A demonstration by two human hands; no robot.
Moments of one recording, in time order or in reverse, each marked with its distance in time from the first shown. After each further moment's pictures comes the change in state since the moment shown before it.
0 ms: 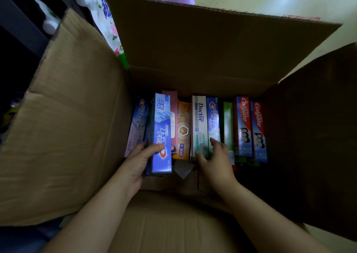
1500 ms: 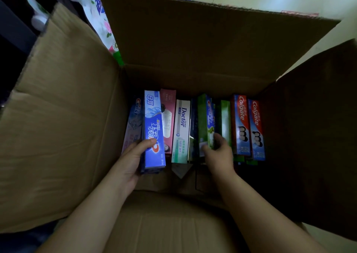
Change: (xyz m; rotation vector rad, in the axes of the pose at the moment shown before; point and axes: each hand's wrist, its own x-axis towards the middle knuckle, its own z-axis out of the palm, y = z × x) left_hand -0.005 0.006 0.003 -0.034 0.028 0.008; right_hand 0.021 0.003 0.003 0.491 0.118 0.193
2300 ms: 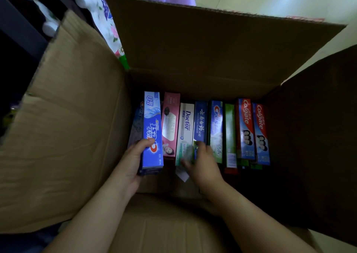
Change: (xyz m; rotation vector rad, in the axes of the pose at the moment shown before) left_hand 0.001 0.007 -0.003 -0.096 0.059 0.001; right_hand -0.019 0.000 0.026 -0.656 -0.236 -0.286
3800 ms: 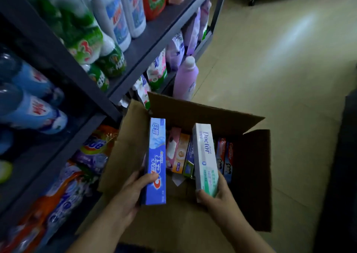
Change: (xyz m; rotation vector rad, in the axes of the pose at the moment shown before) left_hand -0.228 0.115 0.052 0.033 0.050 -0.110; right_hand -0.176 -0.119 -0.232 0.756 -0.229 0.206
